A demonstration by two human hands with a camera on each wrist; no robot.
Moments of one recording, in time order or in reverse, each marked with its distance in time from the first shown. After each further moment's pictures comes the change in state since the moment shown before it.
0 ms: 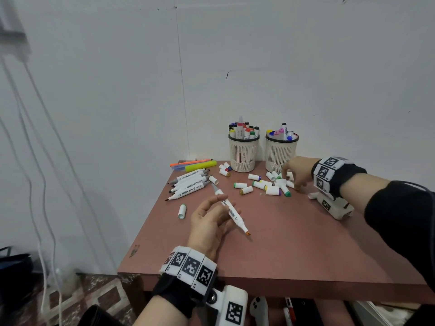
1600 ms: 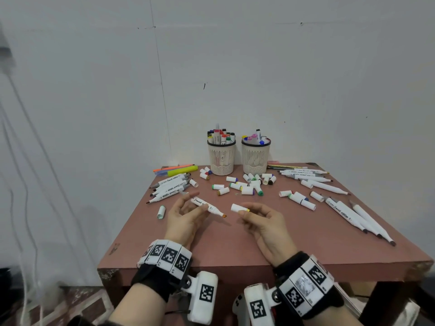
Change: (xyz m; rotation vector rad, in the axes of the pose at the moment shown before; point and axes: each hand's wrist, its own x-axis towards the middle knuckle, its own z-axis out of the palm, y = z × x) left_hand -0.002 -0.004 0.003 0.055 0.002 0.147; right_hand -0.144 -0.118 0.097 2.149 0.495 -0.059
